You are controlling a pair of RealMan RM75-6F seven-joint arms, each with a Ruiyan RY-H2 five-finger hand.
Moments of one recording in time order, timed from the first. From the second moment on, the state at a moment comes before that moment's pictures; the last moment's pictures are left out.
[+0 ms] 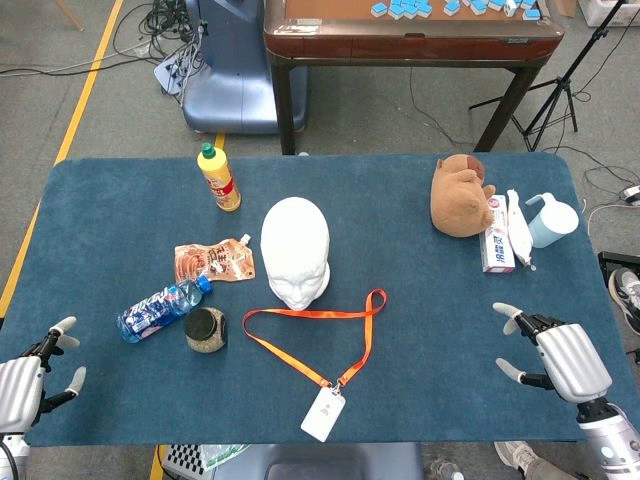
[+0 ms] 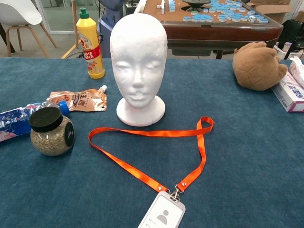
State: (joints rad) left arm -0.02 -1.13 -0.03 -1.78 1.47 1.54 0.01; right arm 0.12 -1.03 0.00 -1.69 -1.70 1.46 0.10
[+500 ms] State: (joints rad) left arm -0.03 -1.09 -0.01 -1.74 1.52 1.50 -0.10; right arm 0.12 -1.01 0.03 -1.71 -1.67 1.50 0.07
